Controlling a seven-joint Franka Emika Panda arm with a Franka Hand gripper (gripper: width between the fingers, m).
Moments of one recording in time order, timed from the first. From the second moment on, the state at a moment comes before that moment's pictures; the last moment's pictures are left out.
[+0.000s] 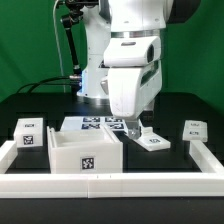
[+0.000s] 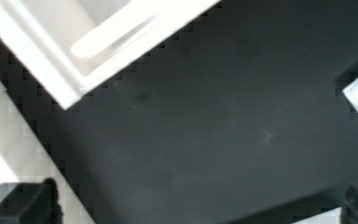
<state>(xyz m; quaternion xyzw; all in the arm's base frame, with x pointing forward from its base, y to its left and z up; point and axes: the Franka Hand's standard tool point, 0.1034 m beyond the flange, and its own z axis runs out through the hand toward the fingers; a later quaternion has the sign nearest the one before) 0.570 0.036 0.075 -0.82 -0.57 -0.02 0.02</state>
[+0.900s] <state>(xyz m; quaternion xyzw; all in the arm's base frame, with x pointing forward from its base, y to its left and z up) 0.555 -0.002 0.072 -0.69 -0.72 -0.05 -0.03</state>
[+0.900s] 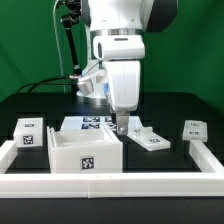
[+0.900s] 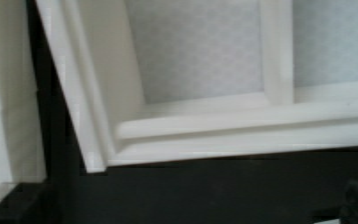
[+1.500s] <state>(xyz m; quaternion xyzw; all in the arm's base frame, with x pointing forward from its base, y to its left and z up) 0.522 -0.053 0.072 -0.67 -0.74 -0.03 -0.03</state>
